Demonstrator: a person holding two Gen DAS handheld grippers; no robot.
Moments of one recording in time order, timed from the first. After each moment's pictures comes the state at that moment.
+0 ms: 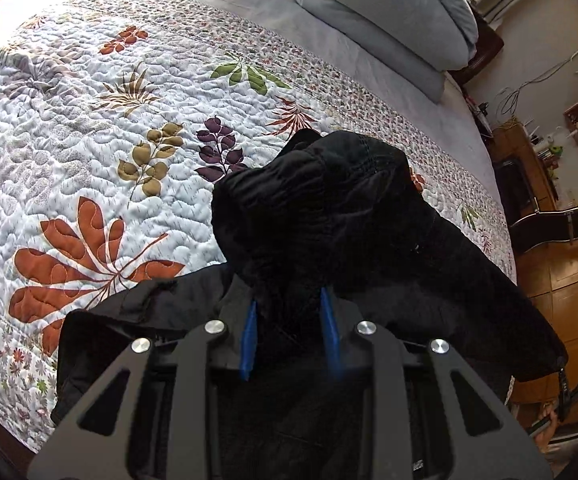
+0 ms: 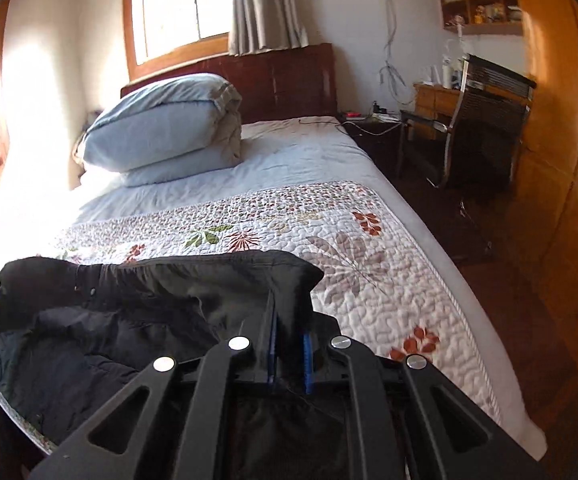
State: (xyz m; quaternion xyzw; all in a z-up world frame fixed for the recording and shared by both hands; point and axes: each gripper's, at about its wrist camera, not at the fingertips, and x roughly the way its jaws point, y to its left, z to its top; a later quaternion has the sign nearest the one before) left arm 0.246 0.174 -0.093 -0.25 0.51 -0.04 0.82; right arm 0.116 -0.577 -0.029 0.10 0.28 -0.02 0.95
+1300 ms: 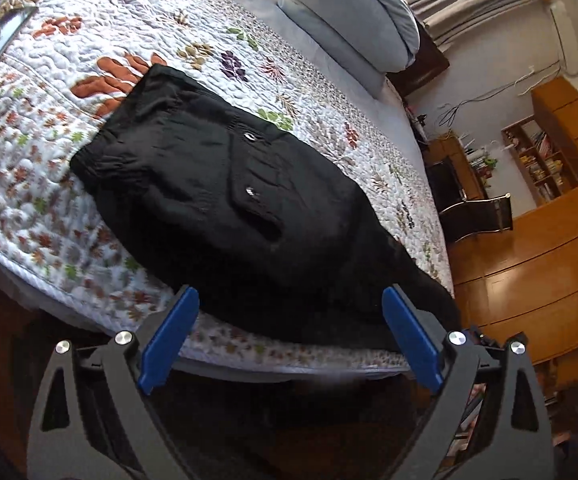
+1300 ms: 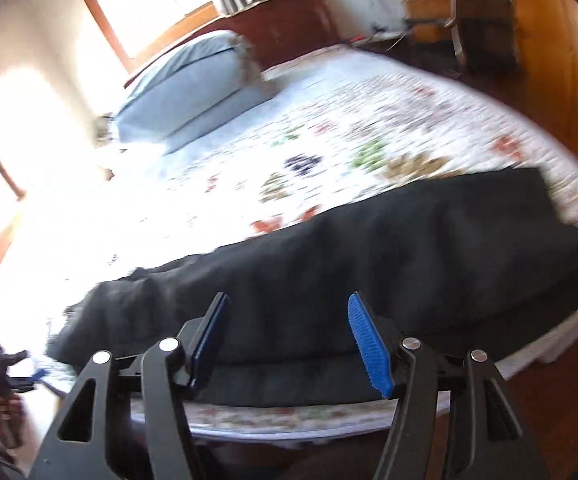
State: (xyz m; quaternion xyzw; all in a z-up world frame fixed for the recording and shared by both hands) left arm 0.032 0.170 -0.116 -0.36 0.46 -0.13 0.80; right arm 0.056 -0.377 -0.128 0.28 0.39 0.13 0.87
